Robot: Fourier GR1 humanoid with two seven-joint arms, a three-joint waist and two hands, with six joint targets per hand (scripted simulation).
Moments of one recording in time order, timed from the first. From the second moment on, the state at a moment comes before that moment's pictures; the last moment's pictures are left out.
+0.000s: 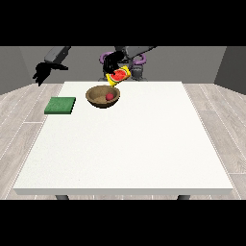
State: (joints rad) left arm -0.91 0.01 -0.79 -0.94 -1.49 0.06 0.40; right arm -0.50 -0.46 -0.36 -0.61 -0.19 0.34 -0.46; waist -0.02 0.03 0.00
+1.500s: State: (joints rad) left arm -0.66 0.05 -0.09 -1.19 -0.75 0.28 0.00; right arm -0.47 -0.36 -0.36 -0.65 -0.23 0.29 -0.42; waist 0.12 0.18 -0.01
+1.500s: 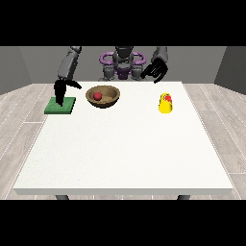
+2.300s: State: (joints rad) left arm -0.56 0.04 0.12 -1.03 -0.31 0.19 -0.30; right arm -0.45 -0.19 -0.23 -0.75 -0.18 0.20 -0.33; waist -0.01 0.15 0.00
